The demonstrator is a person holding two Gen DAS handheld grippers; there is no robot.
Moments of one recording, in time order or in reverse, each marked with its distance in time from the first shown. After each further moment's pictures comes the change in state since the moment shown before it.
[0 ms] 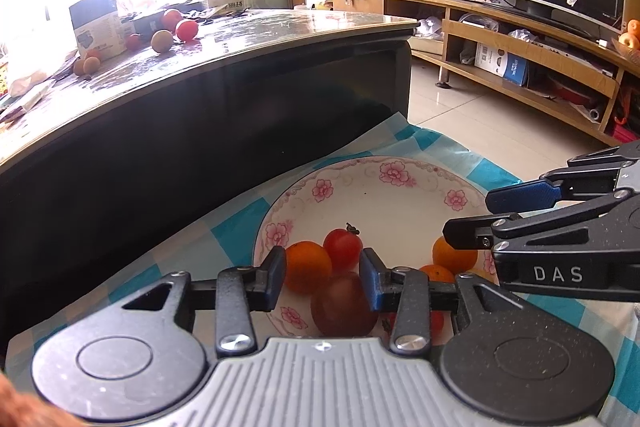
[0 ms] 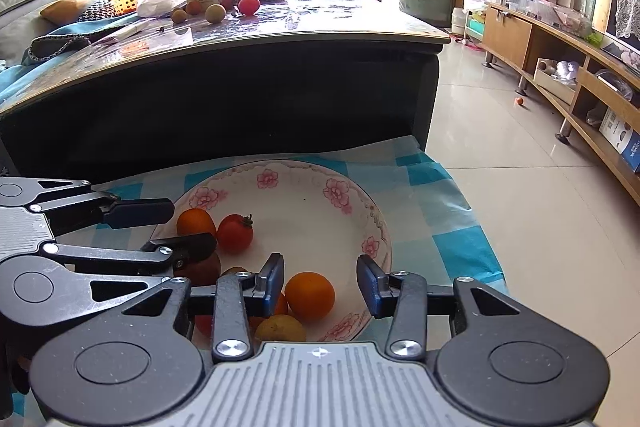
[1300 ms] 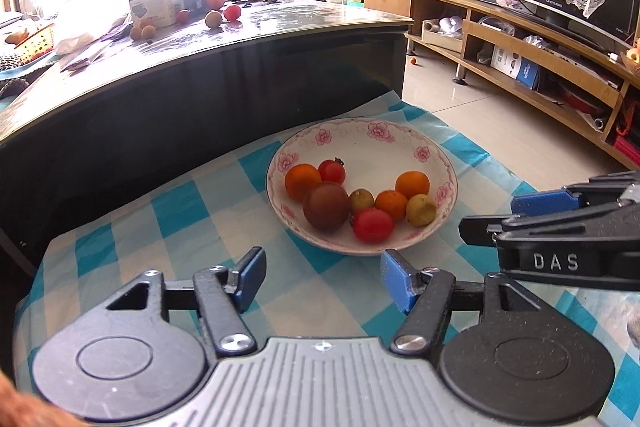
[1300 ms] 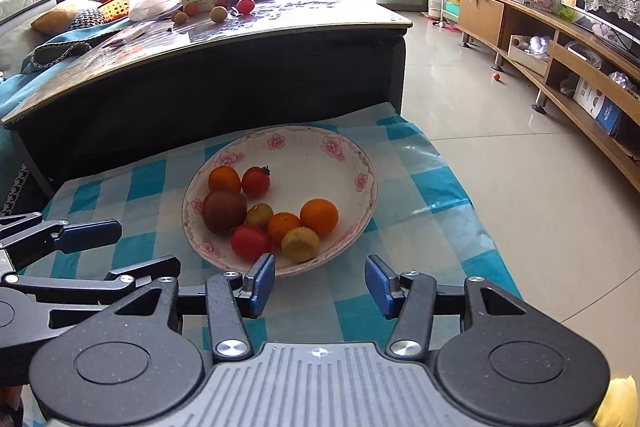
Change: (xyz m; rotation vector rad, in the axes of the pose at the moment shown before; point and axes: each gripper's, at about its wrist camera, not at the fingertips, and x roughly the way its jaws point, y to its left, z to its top) left arm -0.087 -0.026 -0.044 -0.109 0.048 0.066; right arm -0.067 0.014 -0.041 0.071 0.034 -0.030
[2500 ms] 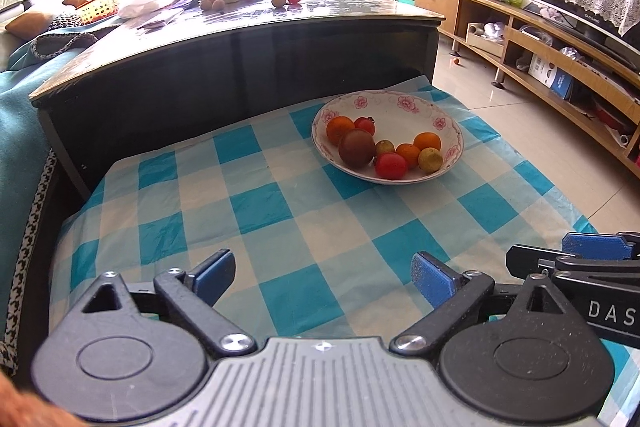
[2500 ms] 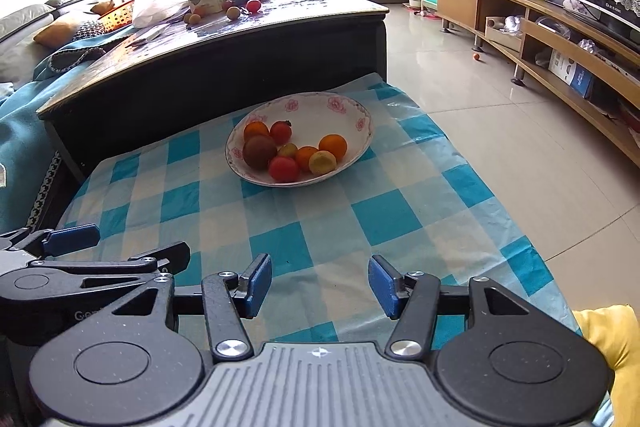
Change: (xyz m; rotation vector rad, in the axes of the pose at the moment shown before) left arm -0.067 -0.009 -0.052 -0.119 0.027 0.121; right arm -0.074 0.018 -0.059 0.073 -0.001 -0.007
